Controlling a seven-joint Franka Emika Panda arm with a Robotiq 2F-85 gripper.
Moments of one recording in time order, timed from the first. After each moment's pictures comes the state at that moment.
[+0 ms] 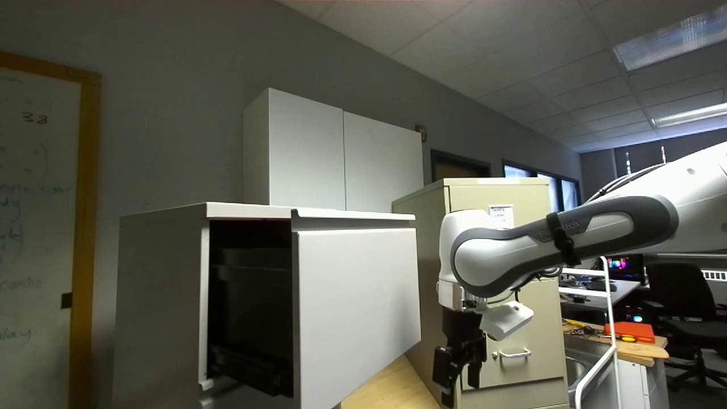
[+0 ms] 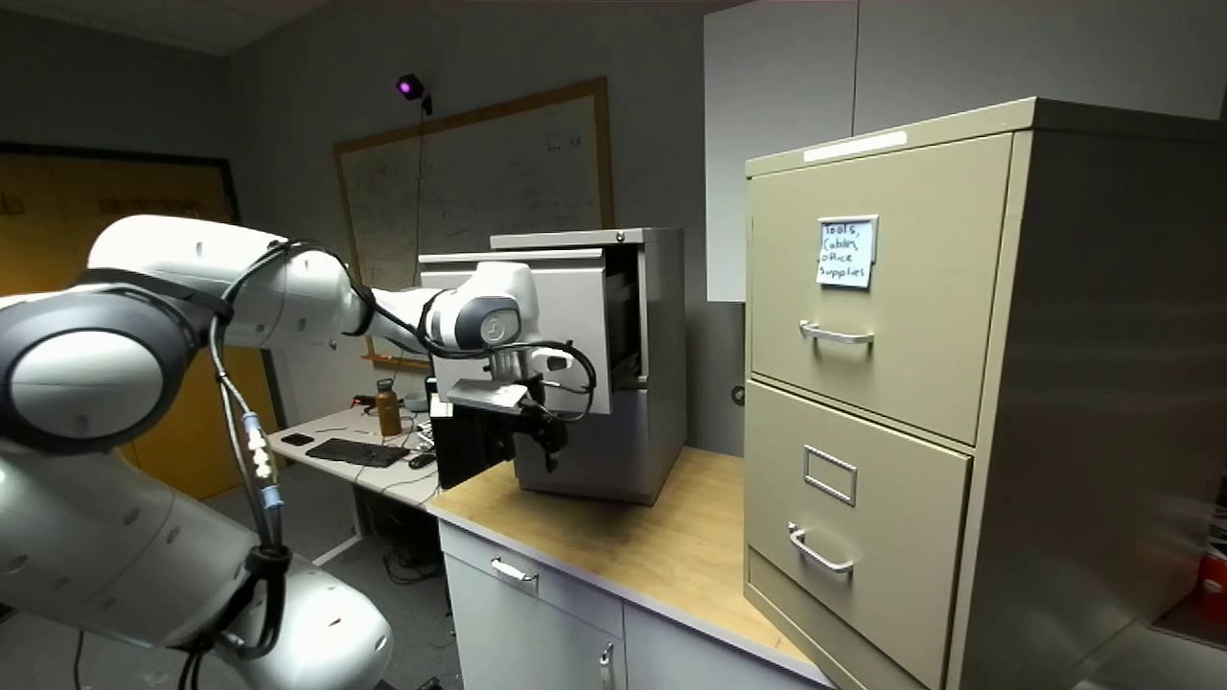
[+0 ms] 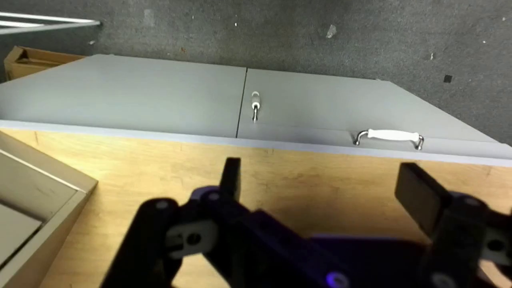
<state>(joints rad) 0.01 -0.60 0.01 -2.46 0.01 1.95 -0.03</state>
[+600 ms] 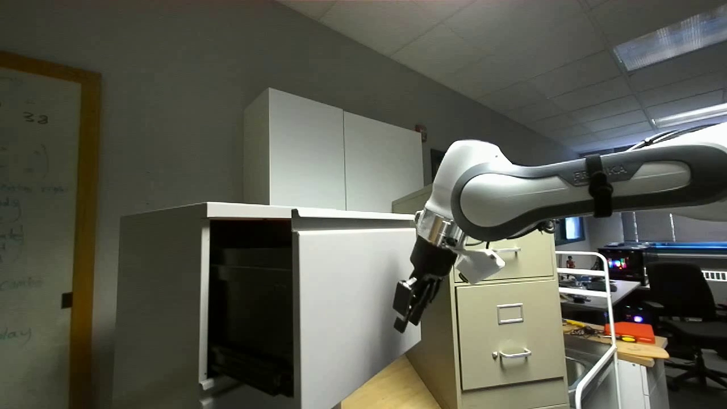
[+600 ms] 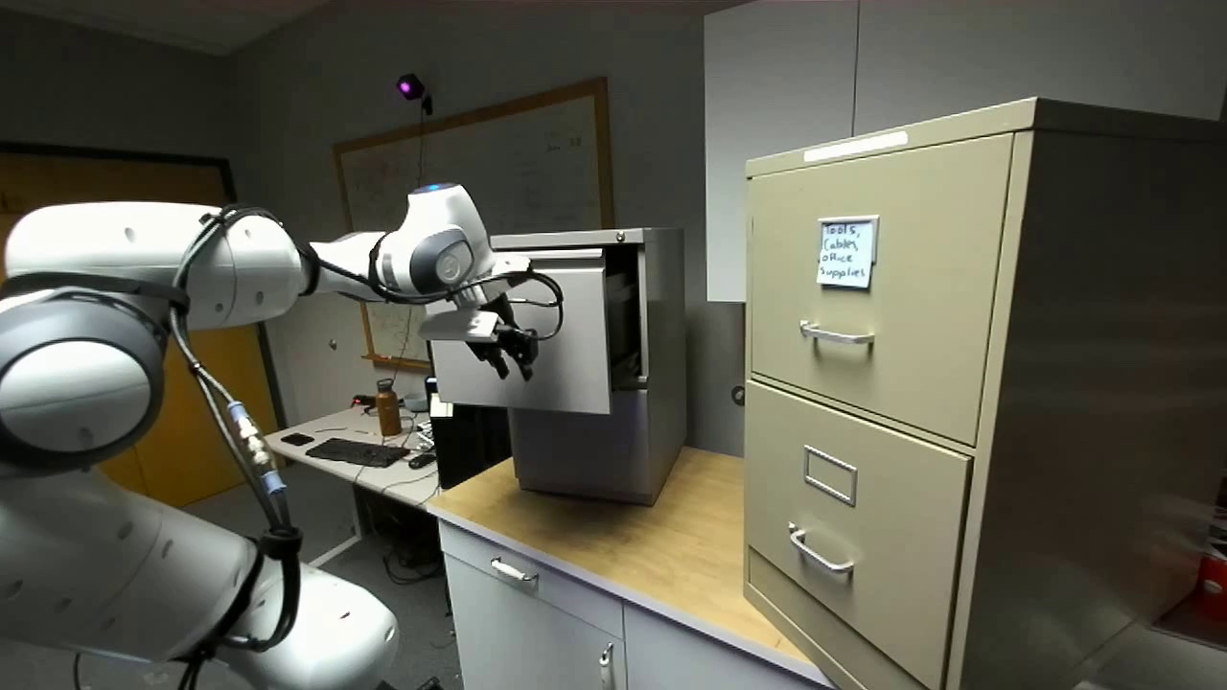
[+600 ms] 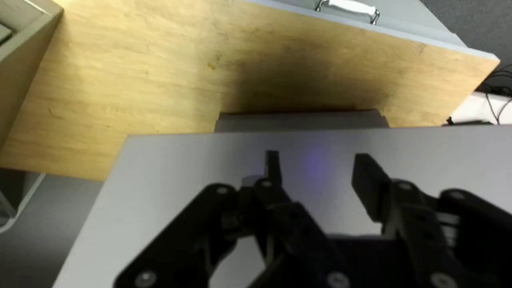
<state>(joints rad) 0.11 -0.67 0.07 -2.30 0.04 2.09 -0.03</state>
